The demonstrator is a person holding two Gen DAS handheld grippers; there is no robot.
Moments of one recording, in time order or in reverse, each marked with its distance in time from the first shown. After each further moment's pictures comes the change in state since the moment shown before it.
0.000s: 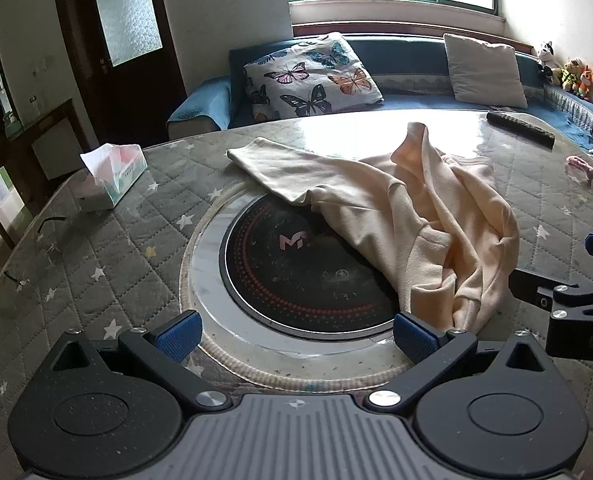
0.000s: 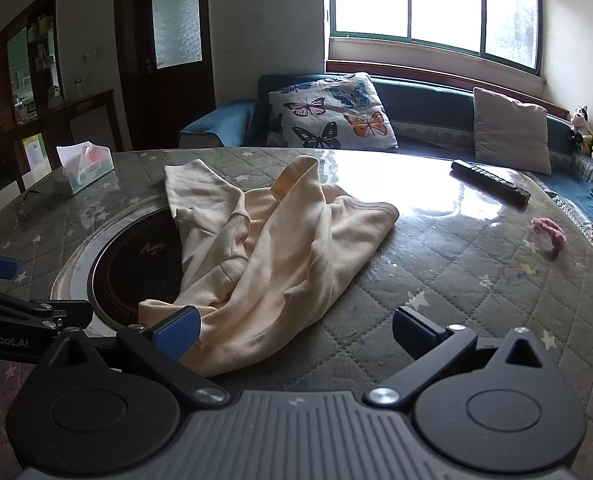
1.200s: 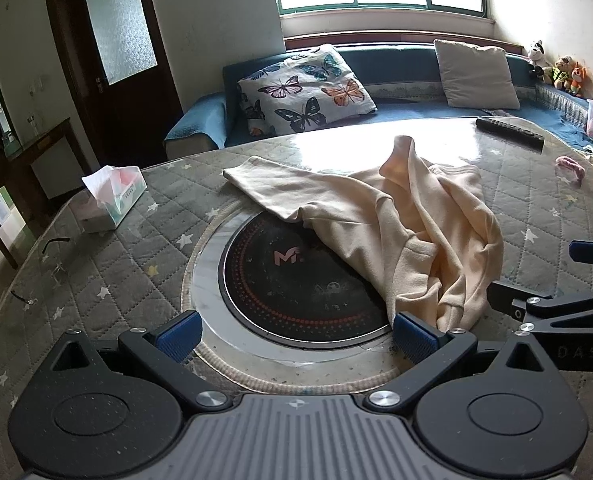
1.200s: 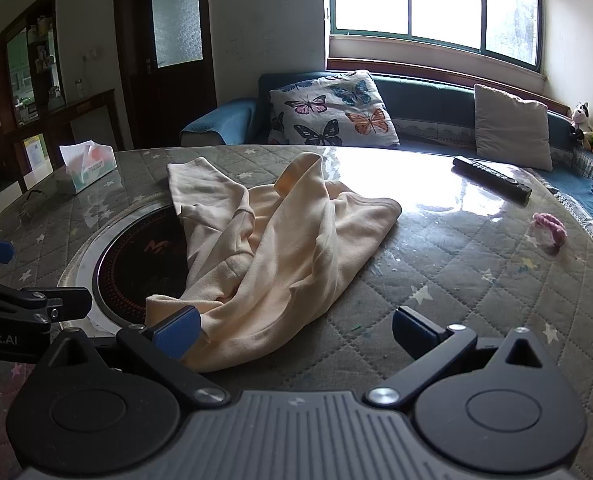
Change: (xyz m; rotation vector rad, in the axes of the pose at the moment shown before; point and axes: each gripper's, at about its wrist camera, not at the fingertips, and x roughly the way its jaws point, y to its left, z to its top) left arm -0.018 -0.008 0.003 0.033 -0.037 0.003; right arm -0.002 0.003 -0.003 0.004 0.005 0.006
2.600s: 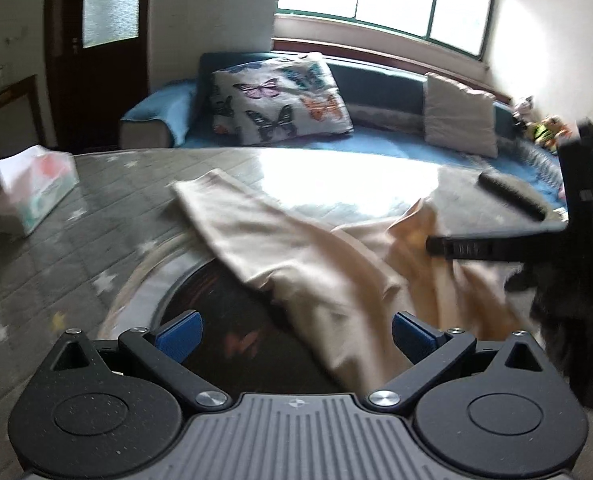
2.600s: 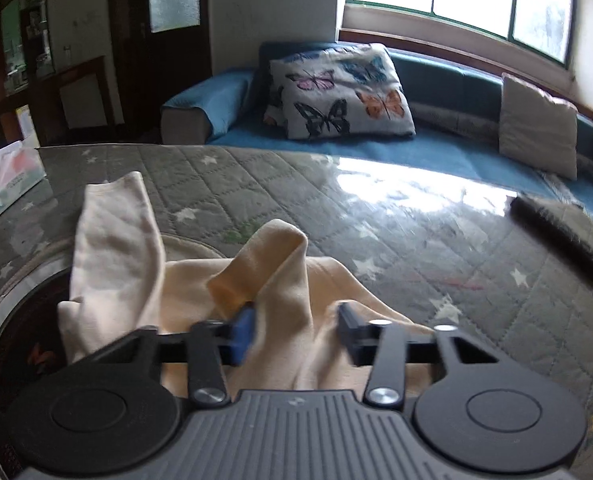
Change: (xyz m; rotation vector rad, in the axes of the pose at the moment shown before) left arm 0.109 0.025 0.063 -0.167 -0.025 -0.224; right arm 0.186 -0.034 0.110 -0.033 0.115 0.001
